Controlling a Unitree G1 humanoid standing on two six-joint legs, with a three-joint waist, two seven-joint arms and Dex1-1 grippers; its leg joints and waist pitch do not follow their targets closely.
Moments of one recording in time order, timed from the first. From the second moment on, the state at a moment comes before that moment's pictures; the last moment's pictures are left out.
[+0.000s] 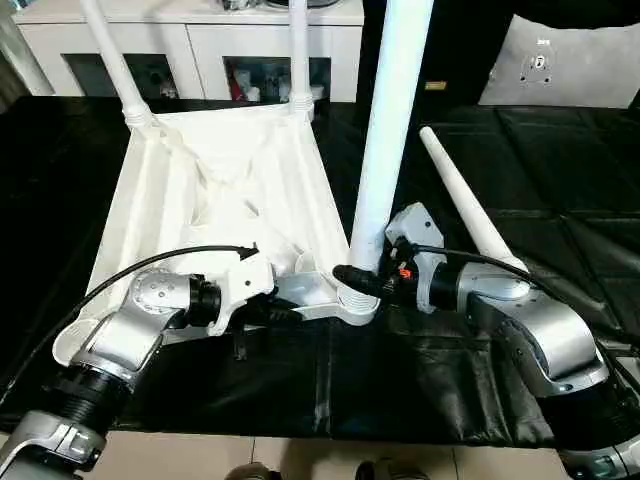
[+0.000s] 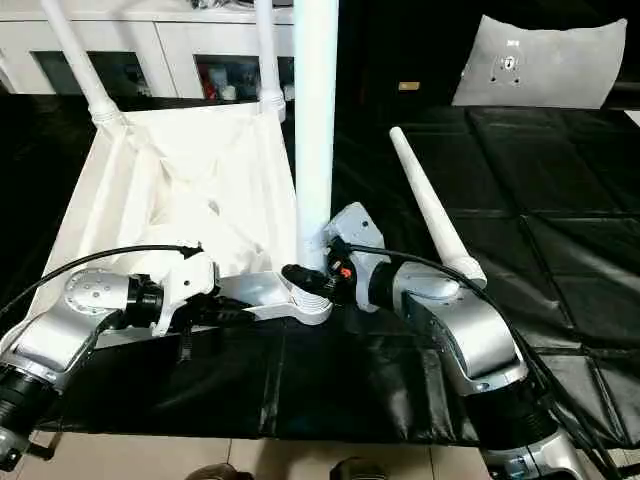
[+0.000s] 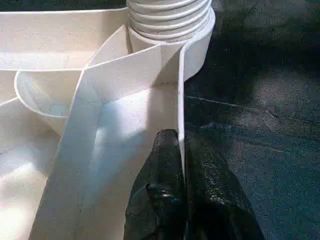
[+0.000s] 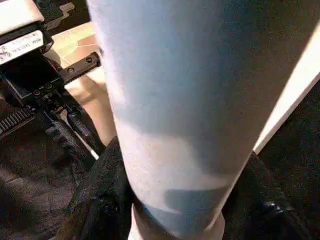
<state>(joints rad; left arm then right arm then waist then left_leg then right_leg) -0.41 0.53 -0.32 0.30 -0.09 0.10 -1.13 -0.39 -0.38 0.23 -0.10 0.31 0.65 0.71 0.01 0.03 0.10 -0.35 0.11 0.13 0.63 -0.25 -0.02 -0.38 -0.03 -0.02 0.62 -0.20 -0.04</state>
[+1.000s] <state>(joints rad) -0.43 0.54 -0.31 0.31 -0.09 0.10 -1.20 -0.32 -0.42 0.25 -0.01 0.27 0.37 0.85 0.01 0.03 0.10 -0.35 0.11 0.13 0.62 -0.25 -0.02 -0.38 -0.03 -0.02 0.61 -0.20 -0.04</state>
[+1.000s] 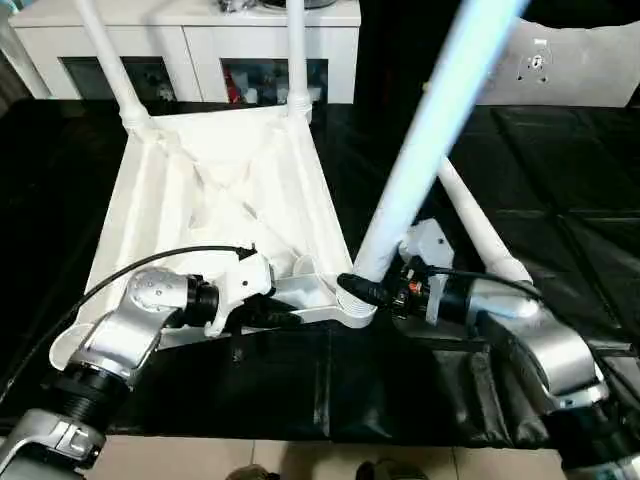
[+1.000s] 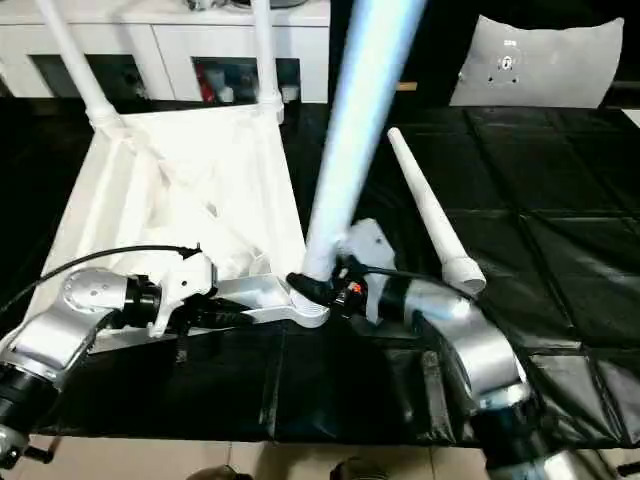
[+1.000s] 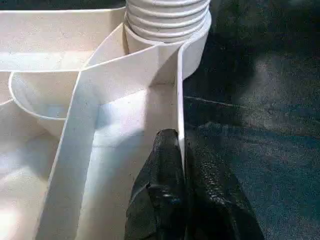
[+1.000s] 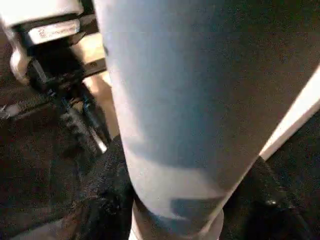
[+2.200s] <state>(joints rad) -0.15 0.42 -0.16 -0.23 -0.04 0.57 -0.79 -0.42 -0.18 0.22 0.15 0.19 0.29 0.60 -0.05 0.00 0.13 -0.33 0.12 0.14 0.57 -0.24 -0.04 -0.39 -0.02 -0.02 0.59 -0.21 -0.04</state>
